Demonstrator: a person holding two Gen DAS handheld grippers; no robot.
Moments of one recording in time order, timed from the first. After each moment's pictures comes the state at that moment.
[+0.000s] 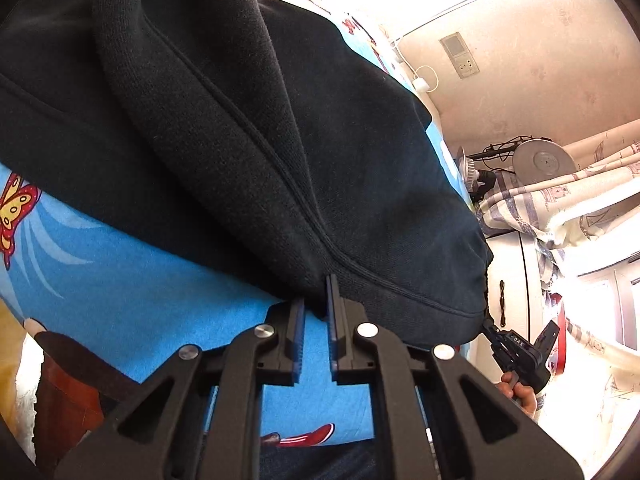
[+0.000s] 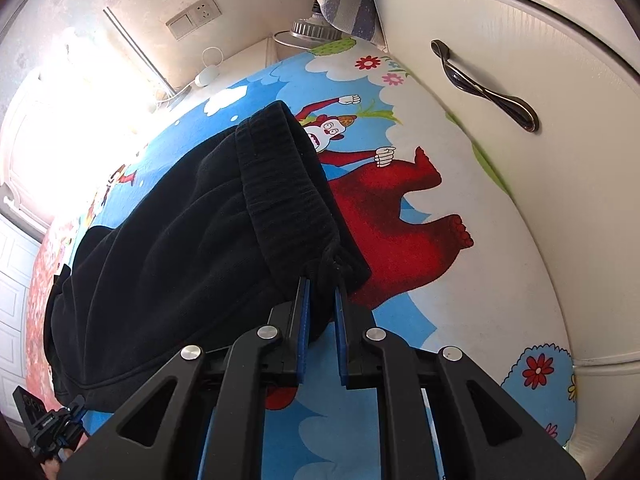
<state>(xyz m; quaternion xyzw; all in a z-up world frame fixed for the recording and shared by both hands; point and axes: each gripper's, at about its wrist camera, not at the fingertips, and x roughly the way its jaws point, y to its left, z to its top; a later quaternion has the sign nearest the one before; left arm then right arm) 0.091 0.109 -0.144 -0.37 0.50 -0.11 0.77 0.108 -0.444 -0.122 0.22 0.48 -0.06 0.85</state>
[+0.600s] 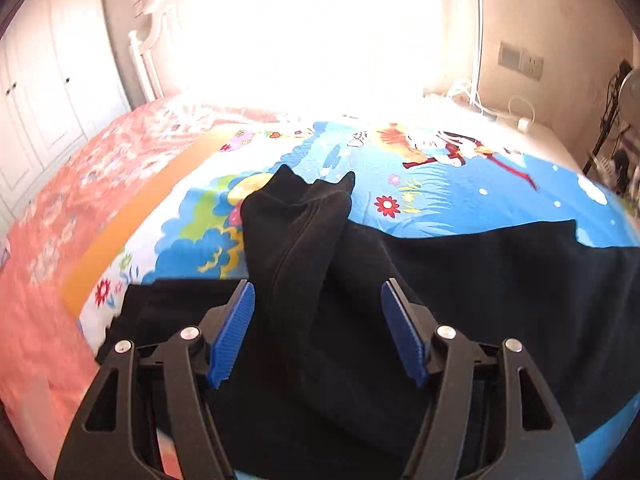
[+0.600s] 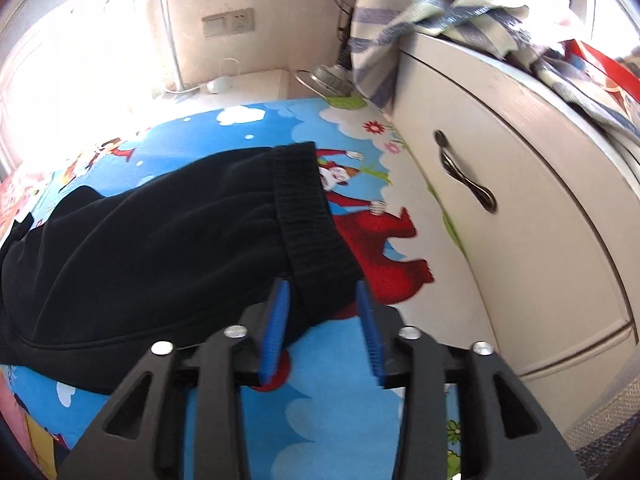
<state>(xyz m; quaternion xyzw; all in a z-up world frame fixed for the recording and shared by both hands) 0.209 0.181 -0.050 0.04 0.42 0.12 0.90 0.087 -0.383 -0.080 0.06 0.42 -0.09 0.90</state>
